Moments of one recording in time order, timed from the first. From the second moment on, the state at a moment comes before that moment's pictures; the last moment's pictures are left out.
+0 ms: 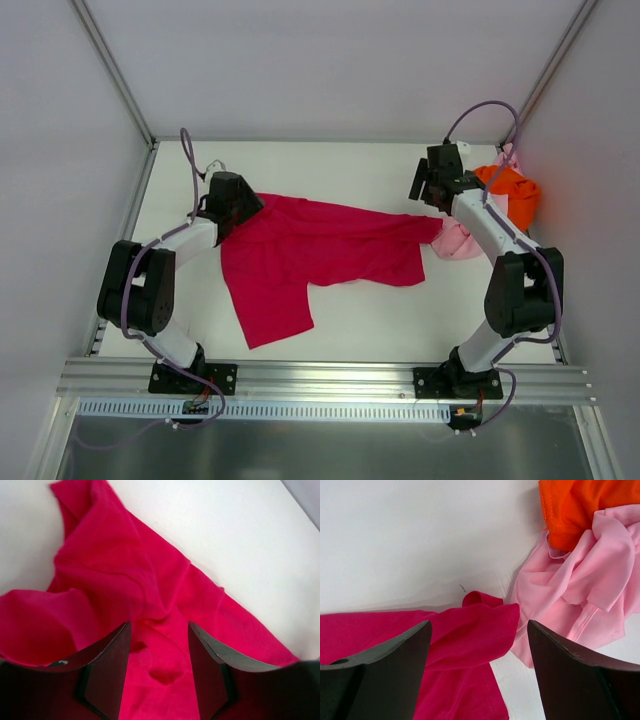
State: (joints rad) left arm -0.21 1.63 0.92 0.07 -0.09 -0.79; right arm 0.21 1.65 1.31 -0.49 0.37 0.38
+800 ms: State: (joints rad) left arm -0.31 1.73 0.98 0.03 -0.13 -0.71; right arm 0.23 1.42 1.25 -0.47 0.37 0.35
